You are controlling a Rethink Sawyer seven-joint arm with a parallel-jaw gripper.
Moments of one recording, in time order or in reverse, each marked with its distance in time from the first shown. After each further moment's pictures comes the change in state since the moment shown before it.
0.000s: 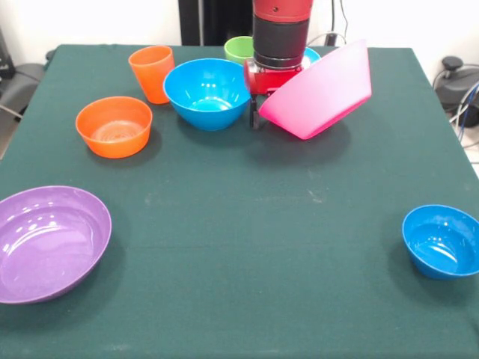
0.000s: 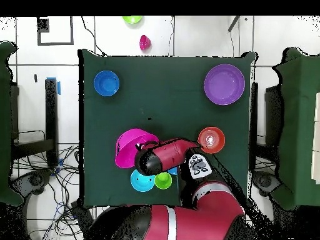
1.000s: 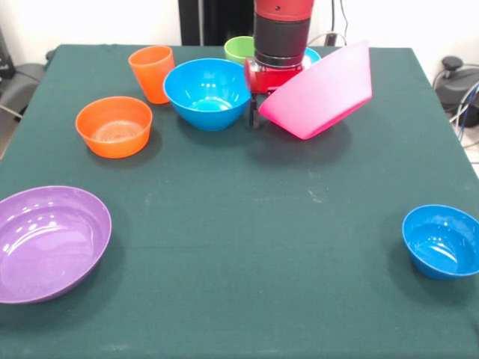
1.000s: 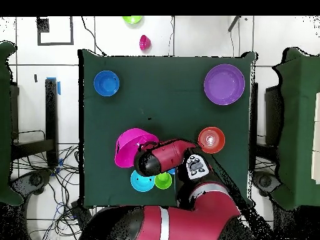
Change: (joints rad) arm 0.021 -0.001 -0.020 0.000 0.000 -0.009 0.000
